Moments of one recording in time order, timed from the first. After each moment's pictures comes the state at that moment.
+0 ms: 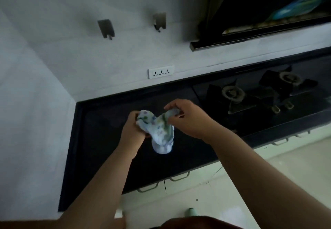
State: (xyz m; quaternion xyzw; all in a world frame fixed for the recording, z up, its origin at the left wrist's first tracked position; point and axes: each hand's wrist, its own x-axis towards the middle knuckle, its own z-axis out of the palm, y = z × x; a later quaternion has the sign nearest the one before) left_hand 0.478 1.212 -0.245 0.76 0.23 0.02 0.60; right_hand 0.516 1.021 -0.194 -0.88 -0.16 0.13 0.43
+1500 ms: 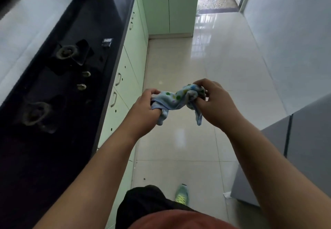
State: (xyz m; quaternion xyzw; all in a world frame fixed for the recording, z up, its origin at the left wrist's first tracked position) left_hand 0.365 0.714 -0.236 0.77 -0.44 -0.34 0.32; right_hand 0.166 0.608 -0.234 -0.76 0.48 -0.23 0.38
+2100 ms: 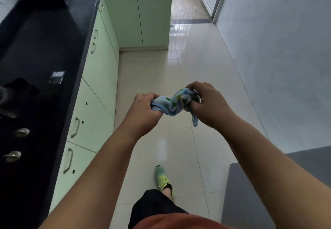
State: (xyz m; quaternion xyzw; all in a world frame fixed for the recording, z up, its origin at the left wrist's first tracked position) left_hand 0.417 0.393 -0.264 0.73 -0.50 -0.35 0.31; right_hand 0.214 0.321 -0.231 -0.78 0.51 -0.18 0.32
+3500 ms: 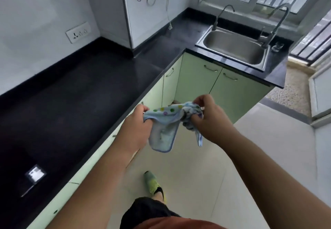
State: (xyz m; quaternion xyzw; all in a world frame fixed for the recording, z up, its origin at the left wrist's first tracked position) left_hand 0.790 -0.169 -0.249 0.86 -0.19 -0.21 0.42; right_hand 0.671 -0.363 -0.223 -0.89 0.30 -0.06 0.34
